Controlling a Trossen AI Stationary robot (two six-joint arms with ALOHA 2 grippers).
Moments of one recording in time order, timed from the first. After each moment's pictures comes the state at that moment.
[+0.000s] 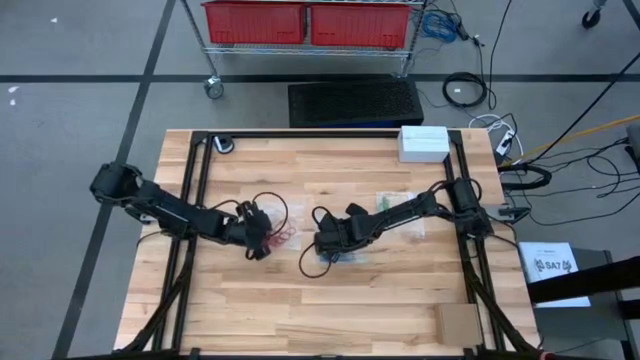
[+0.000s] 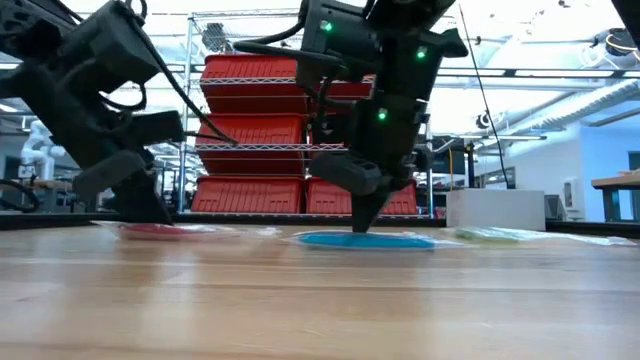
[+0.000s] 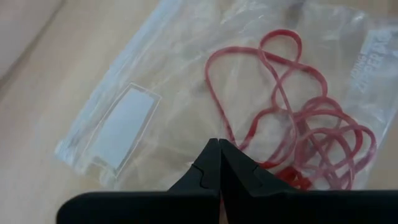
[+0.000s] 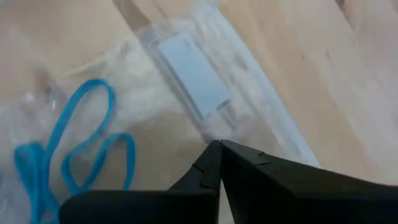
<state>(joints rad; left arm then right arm) -0.23 1.39 0.39 -0.06 -0.44 -0.51 0.18 2.08 1.42 -0.70 0.42 0.71</state>
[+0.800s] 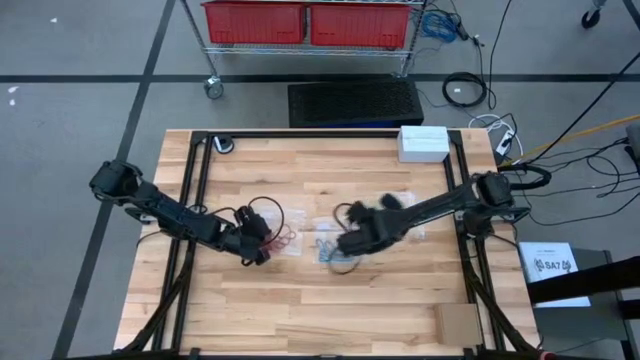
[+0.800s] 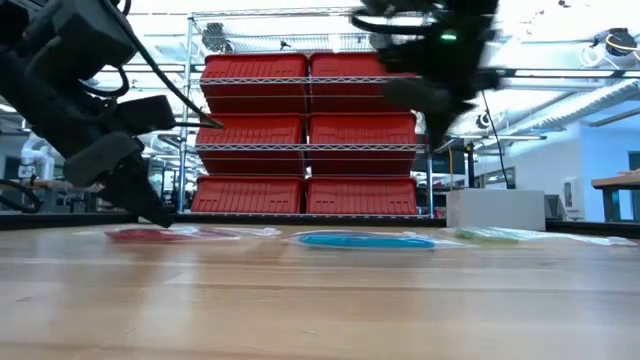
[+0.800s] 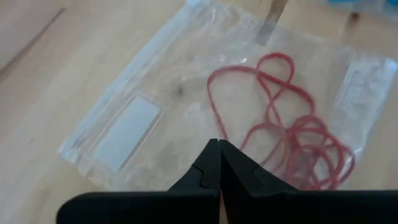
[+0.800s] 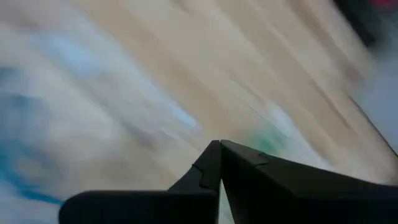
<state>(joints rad) -0.36 1.34 0.38 -0.07 -0.53 -0.65 0.23 1.87 1.42 -1.02 0.57 0.88</state>
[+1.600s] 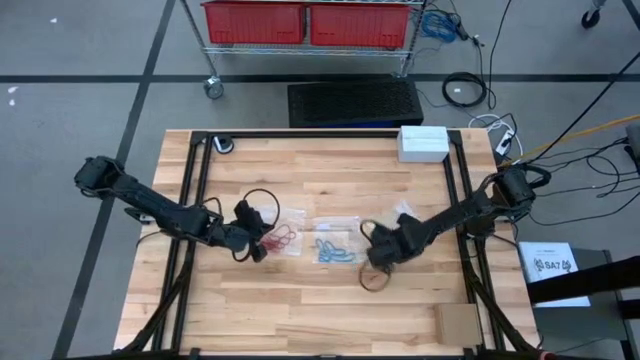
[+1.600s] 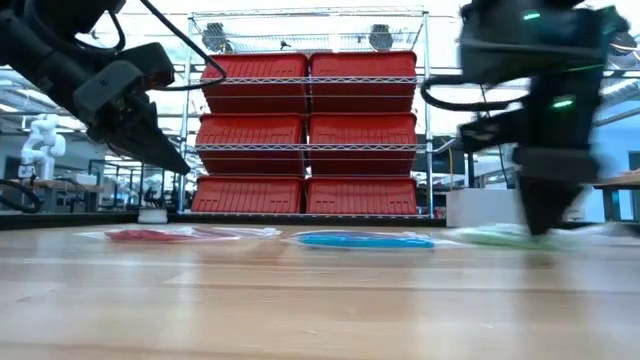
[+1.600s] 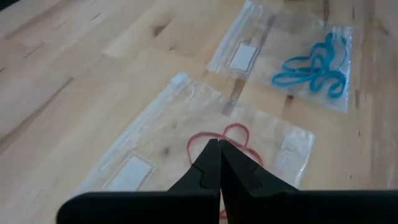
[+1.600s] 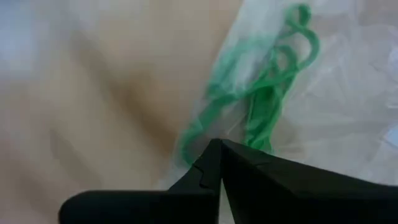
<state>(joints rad) -0.36 1.12 0.39 -0.04 -0.55 -0.57 0.30 1.69 0.85 -0.70 0.29 0.93</state>
